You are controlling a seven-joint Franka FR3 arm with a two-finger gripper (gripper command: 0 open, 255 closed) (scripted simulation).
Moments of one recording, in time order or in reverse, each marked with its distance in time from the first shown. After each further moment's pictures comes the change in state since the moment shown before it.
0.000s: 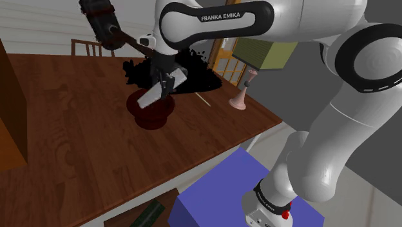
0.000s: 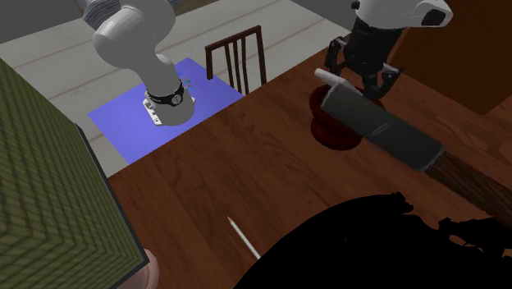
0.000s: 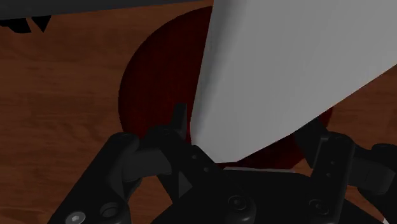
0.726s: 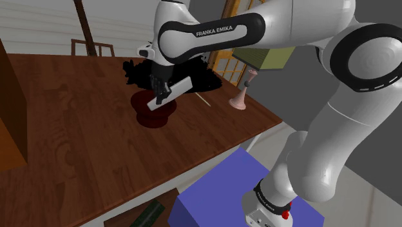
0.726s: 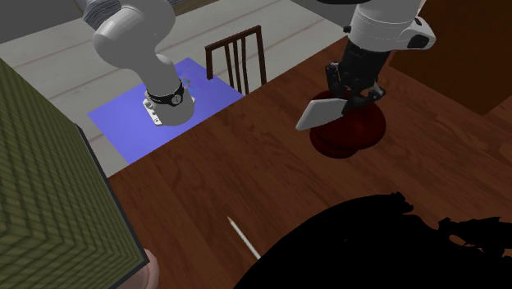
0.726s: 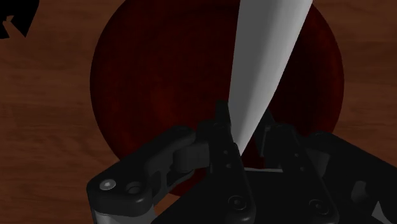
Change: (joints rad) arm -0.001 0.024 -0.002 -0.069 0.000 0.103 0.000
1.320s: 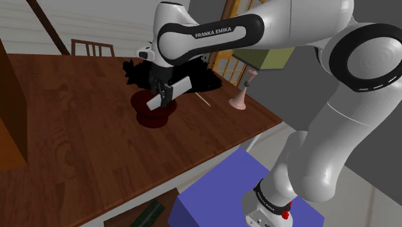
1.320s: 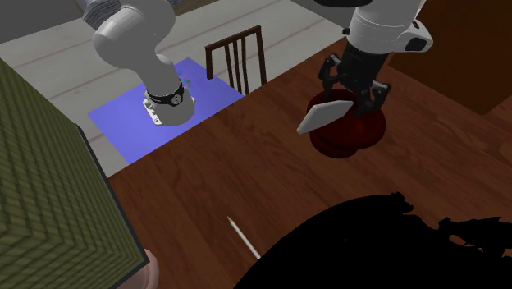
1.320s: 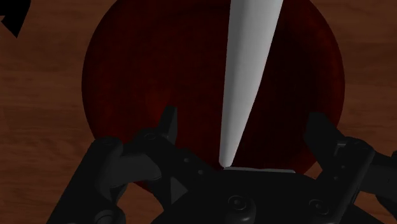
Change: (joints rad) arm 0.001 0.005 0.001 -0.005 0.001 -0.001 0.000
